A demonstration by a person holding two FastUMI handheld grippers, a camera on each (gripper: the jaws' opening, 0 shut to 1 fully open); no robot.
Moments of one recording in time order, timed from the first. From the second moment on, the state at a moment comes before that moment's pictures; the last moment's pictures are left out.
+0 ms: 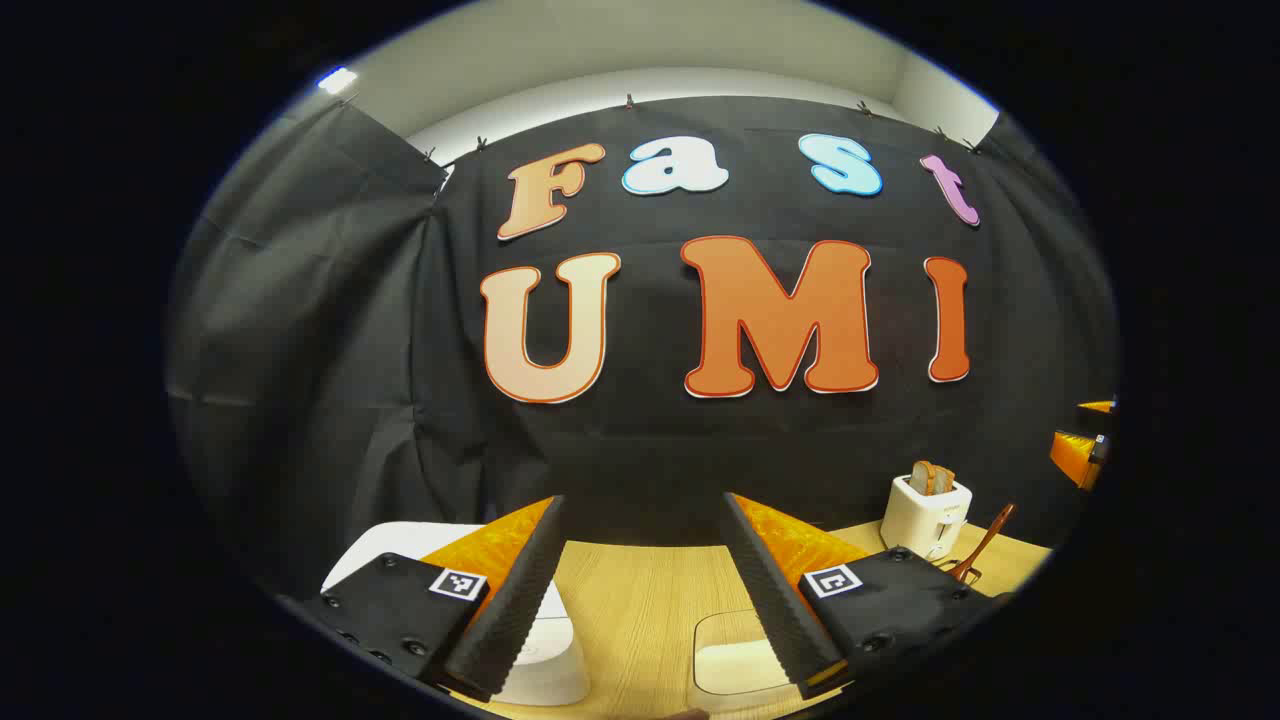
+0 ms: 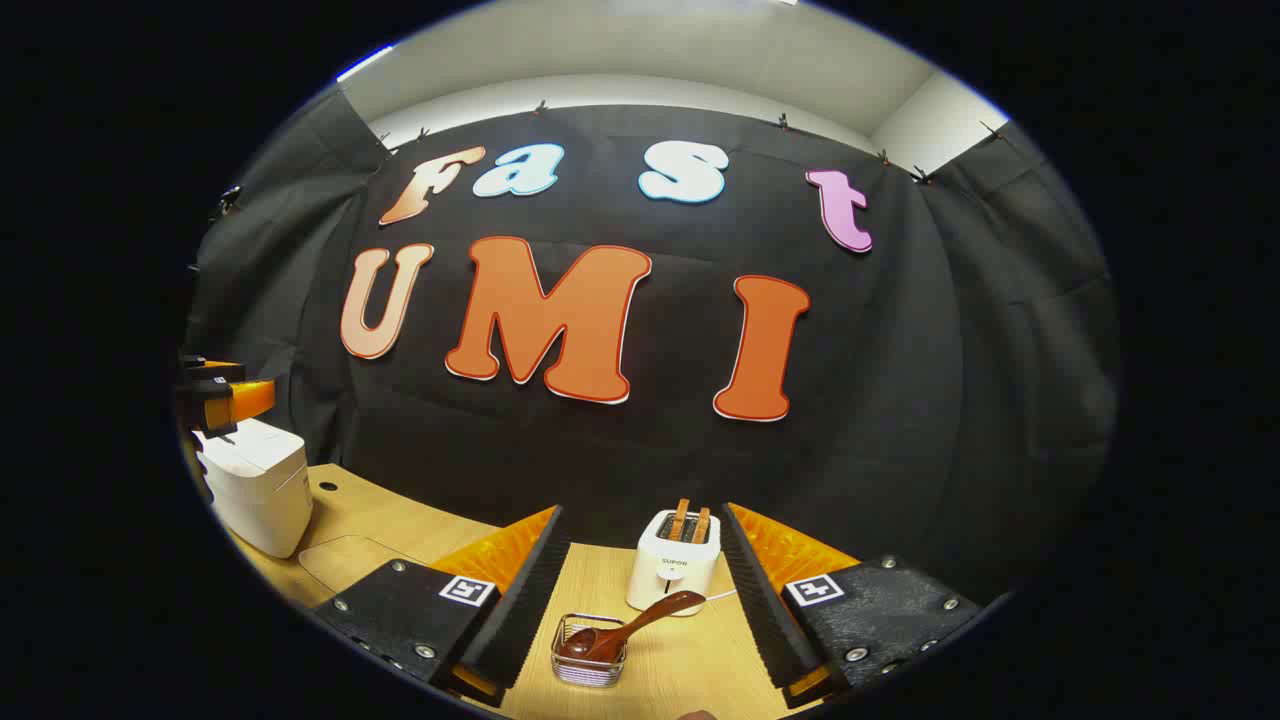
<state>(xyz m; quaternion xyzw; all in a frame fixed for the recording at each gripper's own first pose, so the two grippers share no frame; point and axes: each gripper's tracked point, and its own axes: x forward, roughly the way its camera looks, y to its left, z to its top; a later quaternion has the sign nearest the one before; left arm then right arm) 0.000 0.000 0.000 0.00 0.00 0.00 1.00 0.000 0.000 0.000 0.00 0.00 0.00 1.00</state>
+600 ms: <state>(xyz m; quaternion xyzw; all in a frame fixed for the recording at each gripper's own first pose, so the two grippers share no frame) 0.000 -0.006 -0.002 0.00 0.00 0.00 1.00 0.008 -0.011 -0.022 0.01 0.03 -0.01 1.00</state>
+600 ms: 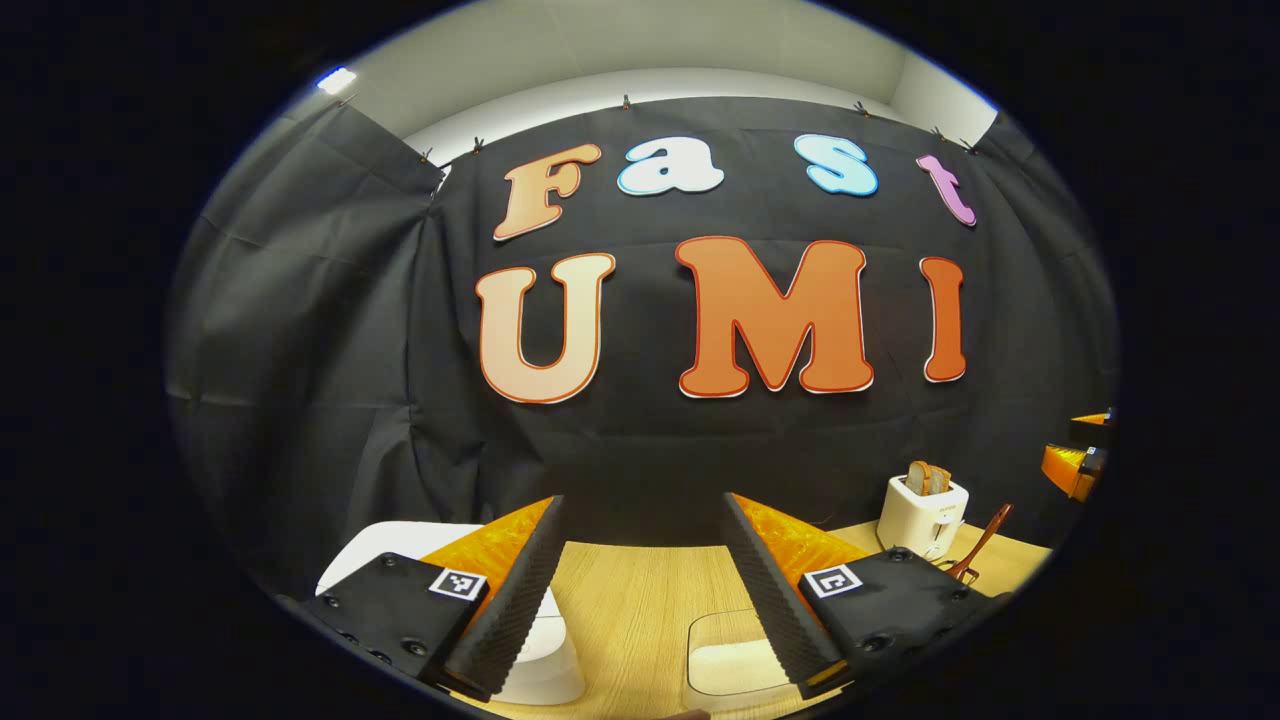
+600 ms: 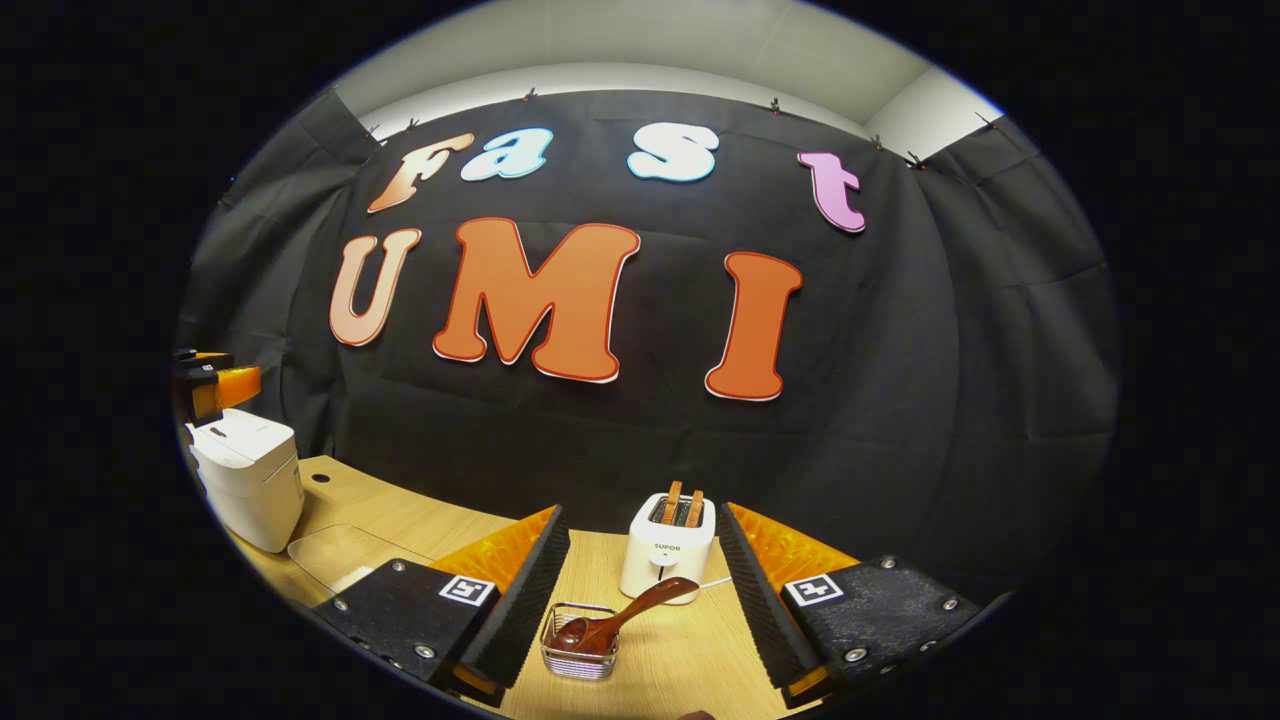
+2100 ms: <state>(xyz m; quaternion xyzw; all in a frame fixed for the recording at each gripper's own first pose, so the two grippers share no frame) 0.000 -0.019 -0.028 0.01 0.03 -0.01 1.00 0.049 -0.027 -0.131 0.07 0.16 -0.03 0.99</state>
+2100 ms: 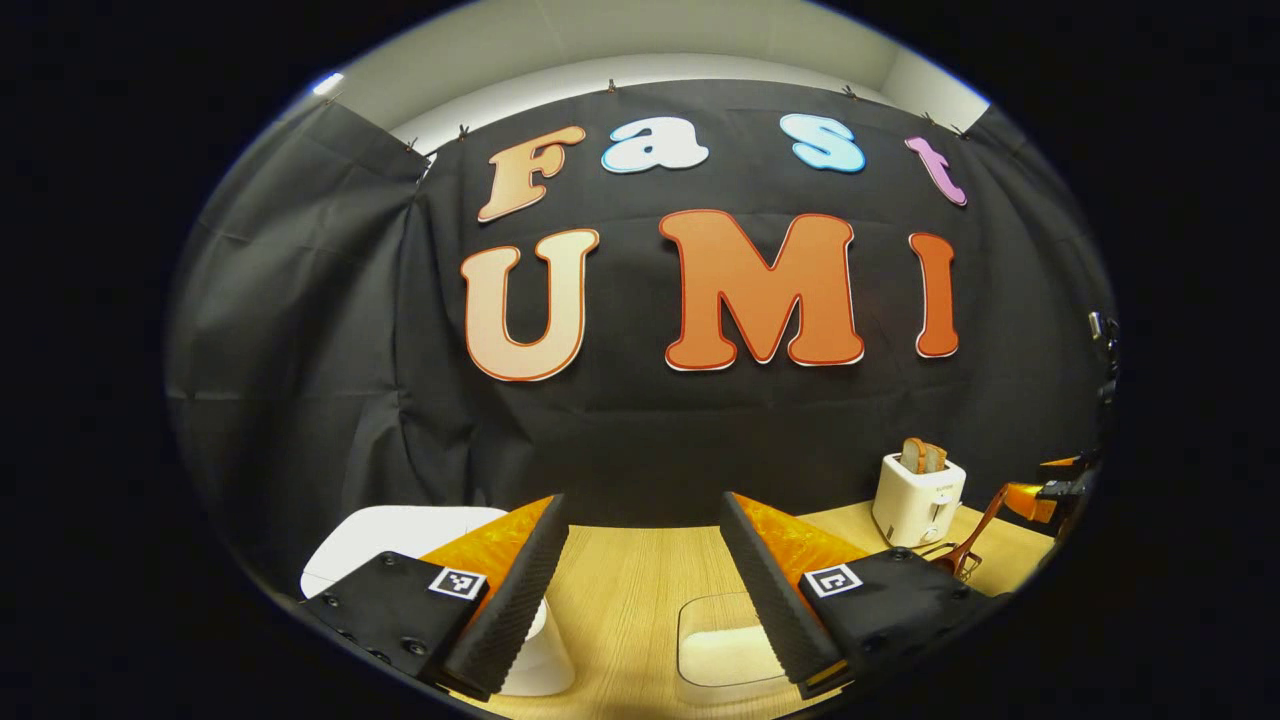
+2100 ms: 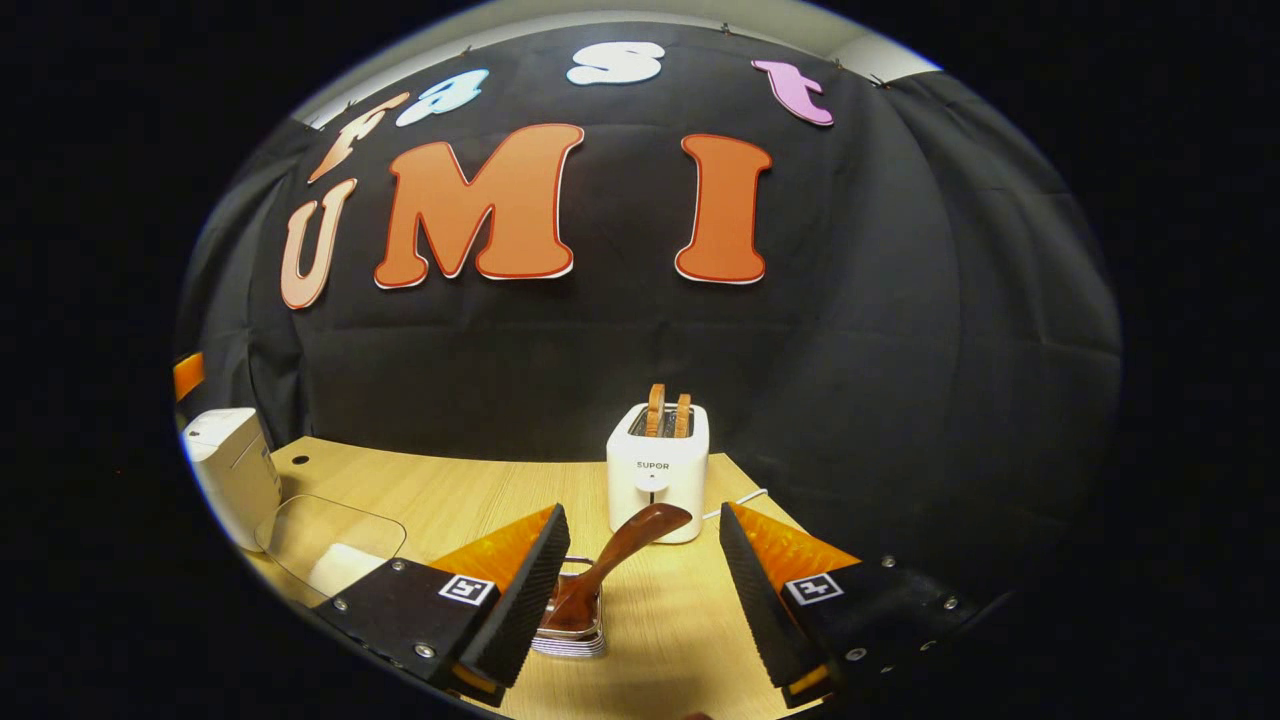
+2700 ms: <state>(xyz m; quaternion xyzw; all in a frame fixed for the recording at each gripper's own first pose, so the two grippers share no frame) 0.000 0.064 -0.032 0.04 0.06 0.11 0.99 0.053 -0.025 -0.131 0.06 0.15 -0.03 0.99</state>
